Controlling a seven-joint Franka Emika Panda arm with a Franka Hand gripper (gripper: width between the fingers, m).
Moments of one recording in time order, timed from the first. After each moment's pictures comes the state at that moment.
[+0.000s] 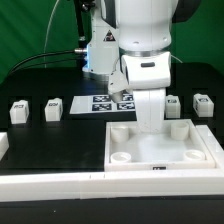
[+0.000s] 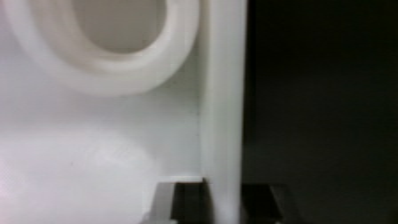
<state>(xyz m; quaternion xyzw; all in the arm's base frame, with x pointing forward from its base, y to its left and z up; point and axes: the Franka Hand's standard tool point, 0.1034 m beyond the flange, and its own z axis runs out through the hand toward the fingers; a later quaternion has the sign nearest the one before) 0.478 0.059 0.015 -0.72 -0.69 0.03 0.06</state>
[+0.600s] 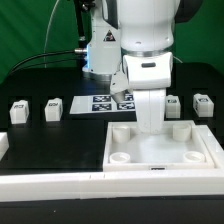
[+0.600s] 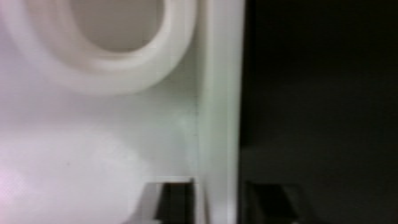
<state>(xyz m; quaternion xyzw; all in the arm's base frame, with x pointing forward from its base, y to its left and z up) 0.476 0.060 0.012 -0.73 -0.68 0.03 0.06</state>
